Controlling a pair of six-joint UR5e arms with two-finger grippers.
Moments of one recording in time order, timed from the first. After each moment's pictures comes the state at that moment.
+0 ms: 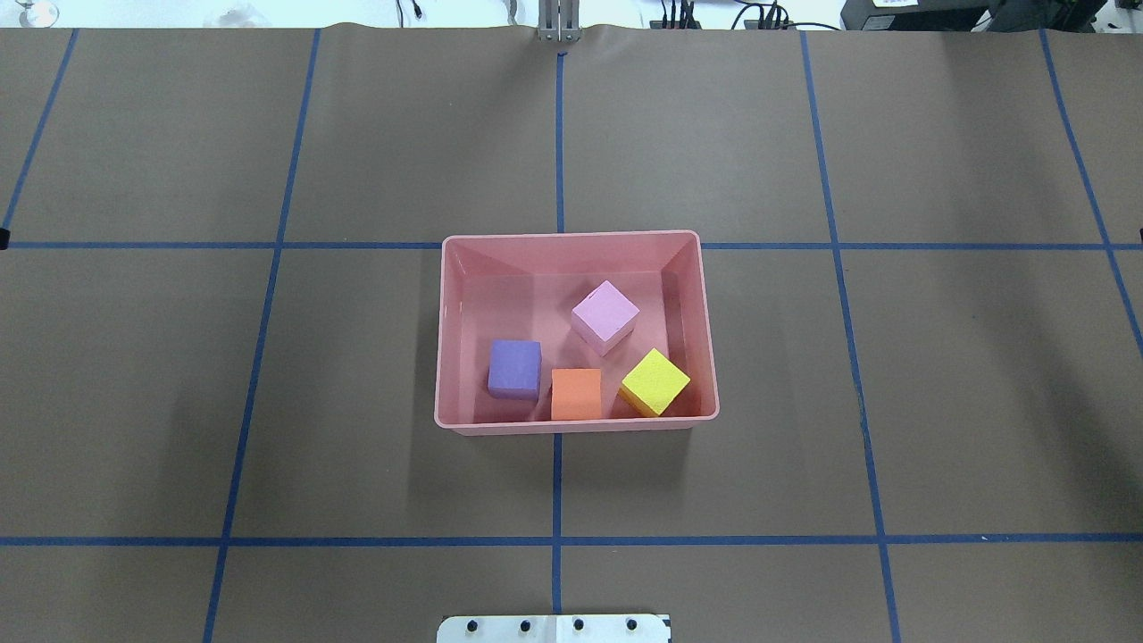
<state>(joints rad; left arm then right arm) -1.32 -1.50 -1.77 -2.01 -2.43 -0.51 1.42 -1.59 1.78 -1.57 2.40 0.39</state>
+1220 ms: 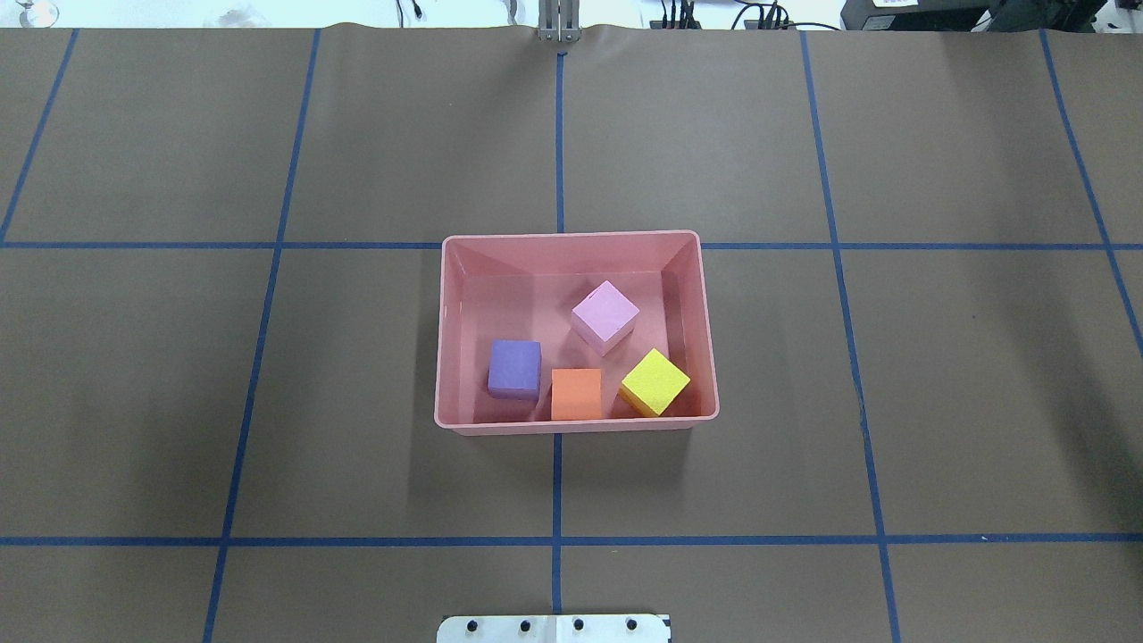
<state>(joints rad) -1.42 -1.58 -1.73 -1.54 -2.39 -0.12 1.45 -1.62 1.74 -1.52 2.39 0.28</state>
